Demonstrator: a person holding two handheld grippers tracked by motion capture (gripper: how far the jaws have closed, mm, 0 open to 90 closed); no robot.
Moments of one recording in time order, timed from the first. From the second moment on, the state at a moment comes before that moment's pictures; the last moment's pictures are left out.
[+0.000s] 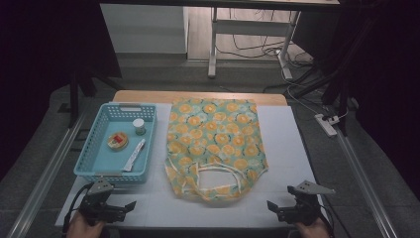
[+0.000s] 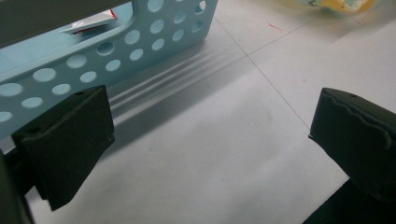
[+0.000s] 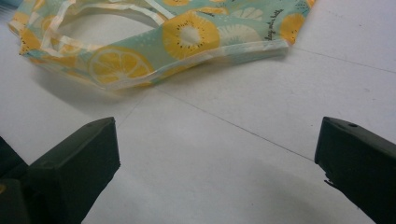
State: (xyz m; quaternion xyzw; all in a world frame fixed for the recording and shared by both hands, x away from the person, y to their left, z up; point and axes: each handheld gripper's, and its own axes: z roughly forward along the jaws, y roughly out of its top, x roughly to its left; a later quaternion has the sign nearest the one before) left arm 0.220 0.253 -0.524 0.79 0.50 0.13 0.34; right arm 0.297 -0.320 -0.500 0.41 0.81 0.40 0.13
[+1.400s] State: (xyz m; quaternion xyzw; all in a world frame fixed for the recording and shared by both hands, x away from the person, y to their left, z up) left arm 0.219 0.255 -0.523 0.78 0.50 0.12 0.35; right arm 0.297 -0.305 -0.490 0.38 0.82 0.42 0.13
